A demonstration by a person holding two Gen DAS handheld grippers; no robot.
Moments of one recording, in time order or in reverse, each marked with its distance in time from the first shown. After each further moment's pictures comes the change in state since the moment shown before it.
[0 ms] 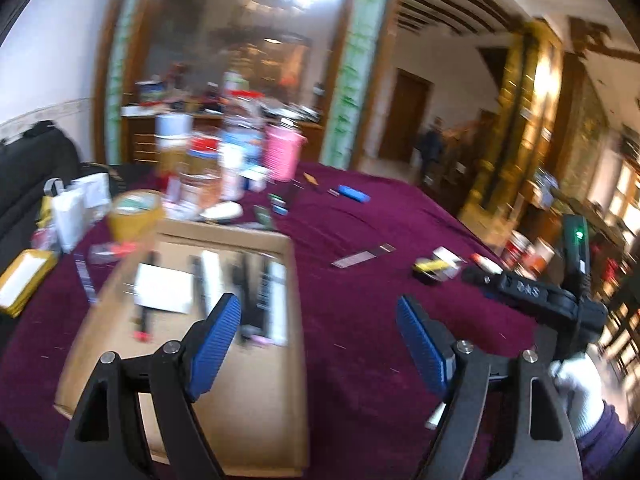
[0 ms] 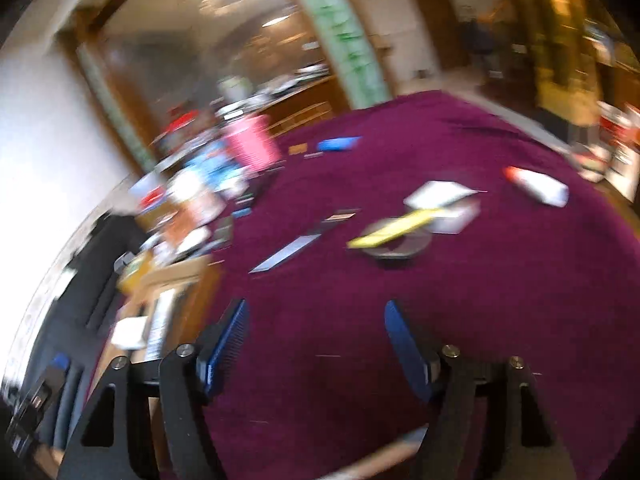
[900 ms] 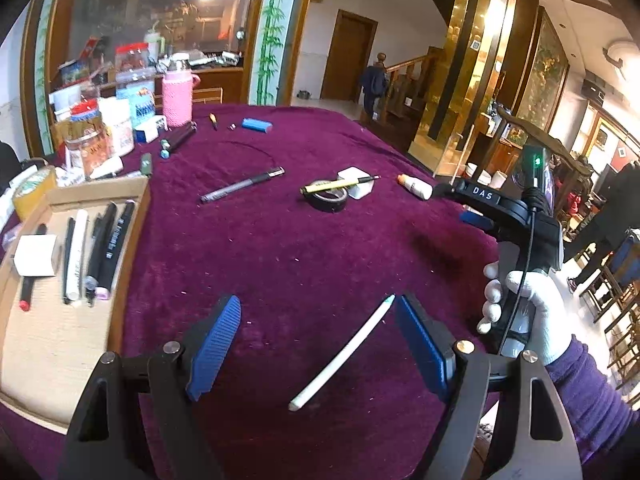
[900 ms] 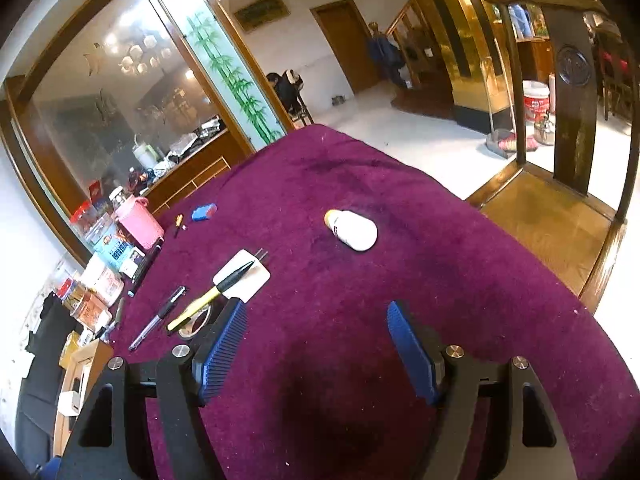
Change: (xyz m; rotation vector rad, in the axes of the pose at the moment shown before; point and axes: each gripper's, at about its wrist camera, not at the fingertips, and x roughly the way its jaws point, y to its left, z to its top) left arm 0.056 -0.118 -0.040 0.110 0.213 -0.143; right arm -0.020 -0.146 0.033 0.162 -0.146 -0.158
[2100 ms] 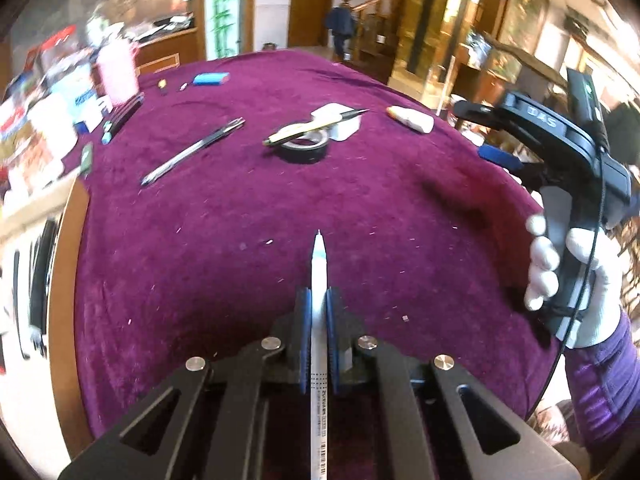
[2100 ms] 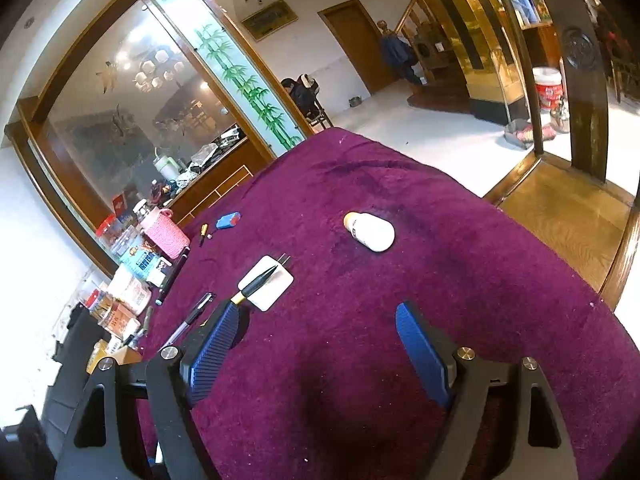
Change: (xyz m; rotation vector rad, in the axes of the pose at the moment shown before) left arm 0.076 -0.007 0.006 0.141 0.207 -0.024; right arm -0.001 -0.011 0.004 0.059 0.009 0.117
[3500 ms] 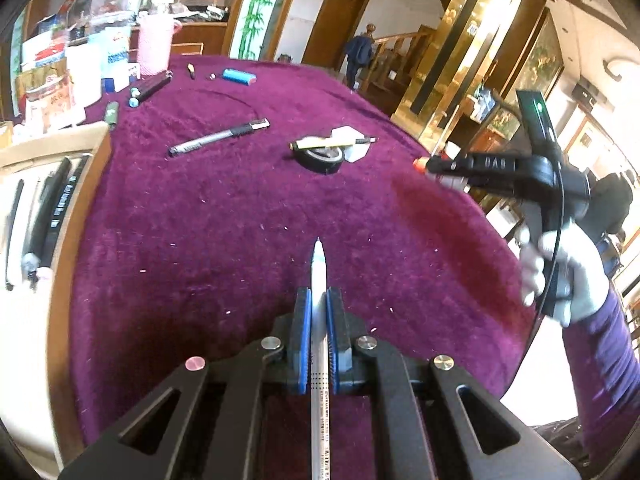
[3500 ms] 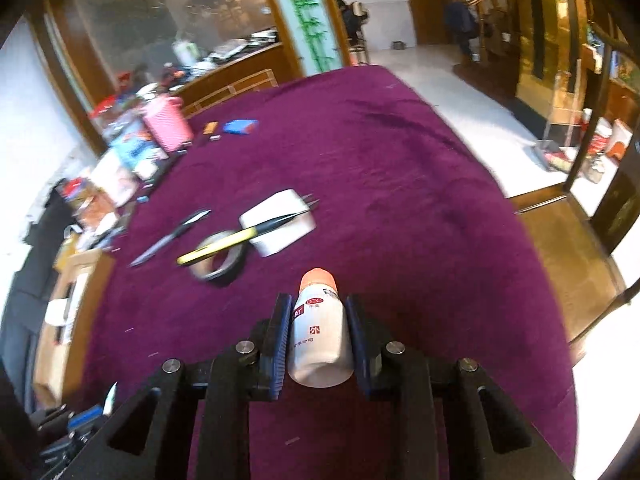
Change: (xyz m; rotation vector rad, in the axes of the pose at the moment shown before) left arm -0.032 0.029 -0.022 -0.186 -0.099 -0.114; right arm 0.029 0.054 0.013 -0.326 0.314 -0.063
